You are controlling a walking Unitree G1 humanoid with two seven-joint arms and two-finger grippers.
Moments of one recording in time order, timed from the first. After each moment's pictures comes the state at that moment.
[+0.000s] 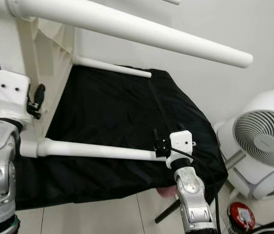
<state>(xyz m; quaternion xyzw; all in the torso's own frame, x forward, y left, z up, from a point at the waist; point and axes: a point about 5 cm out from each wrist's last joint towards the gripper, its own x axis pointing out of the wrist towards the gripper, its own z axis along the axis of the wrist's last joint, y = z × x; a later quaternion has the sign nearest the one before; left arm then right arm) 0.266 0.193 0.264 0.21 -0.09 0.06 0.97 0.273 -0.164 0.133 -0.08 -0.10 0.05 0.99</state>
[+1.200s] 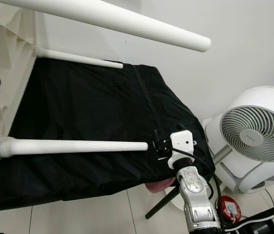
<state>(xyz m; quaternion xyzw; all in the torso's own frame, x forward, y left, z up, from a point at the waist) 0.237 0.251 0.289 0.23 -0.07 0.16 0.96 0.274 -0.165 0.130 -0.09 -0.09 0.08 0.99</state>
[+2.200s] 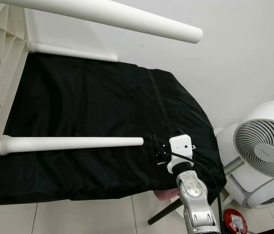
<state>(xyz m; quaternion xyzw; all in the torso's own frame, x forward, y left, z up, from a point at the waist) 0.237 0.239 0.279 0.27 -0.12 0.09 0.95 0.267 -0.167 0.121 -0.09 -0.08 0.08 0.99</state>
